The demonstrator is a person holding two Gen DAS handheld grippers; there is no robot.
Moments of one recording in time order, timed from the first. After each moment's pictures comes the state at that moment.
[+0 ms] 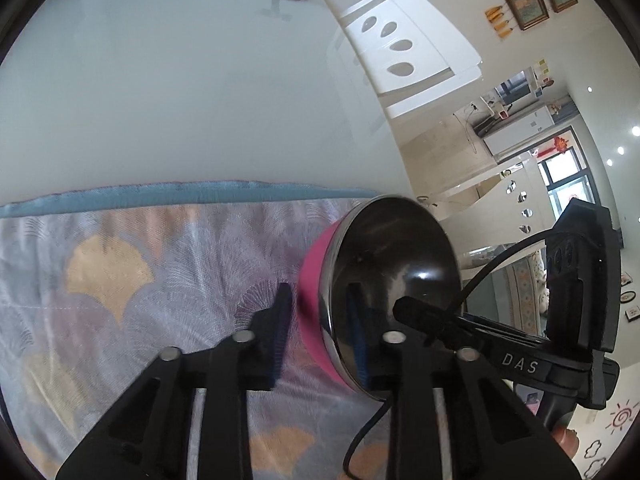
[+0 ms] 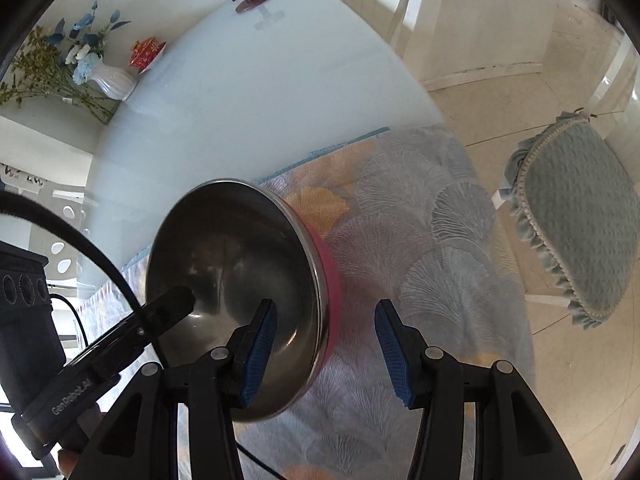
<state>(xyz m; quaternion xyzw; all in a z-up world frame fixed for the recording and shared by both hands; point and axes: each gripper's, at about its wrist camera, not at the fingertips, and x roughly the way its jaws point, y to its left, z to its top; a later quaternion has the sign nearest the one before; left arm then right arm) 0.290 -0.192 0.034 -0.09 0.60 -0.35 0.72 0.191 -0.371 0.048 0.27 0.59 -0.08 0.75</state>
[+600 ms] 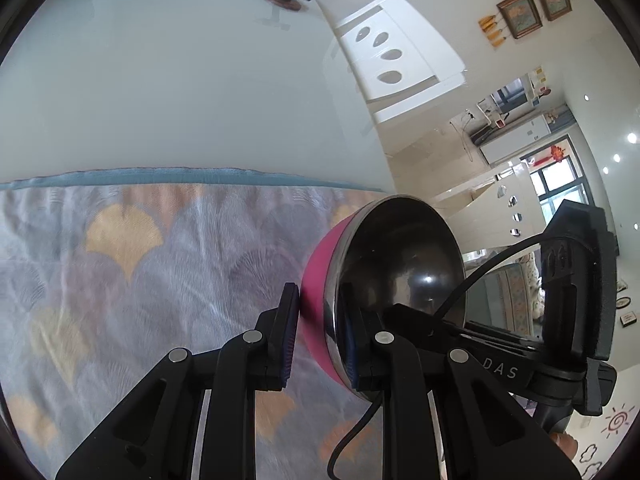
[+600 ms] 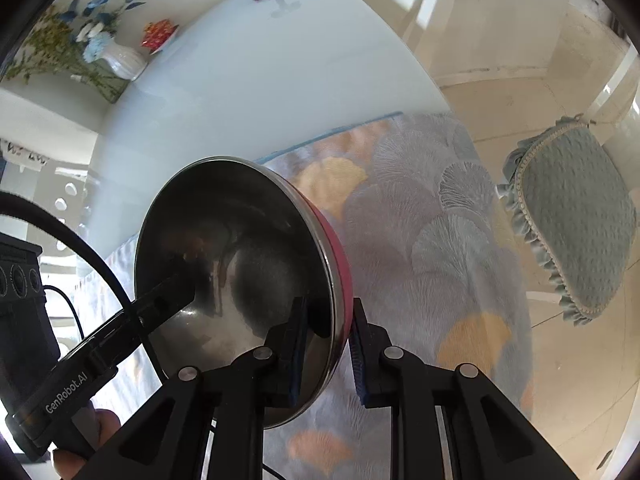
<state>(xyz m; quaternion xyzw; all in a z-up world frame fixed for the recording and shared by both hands) 0.265 -0.169 0.064 -0.10 0.59 -0.35 0.72 0.175 -0.348 0.074 0.25 0.61 -0.07 0.75</state>
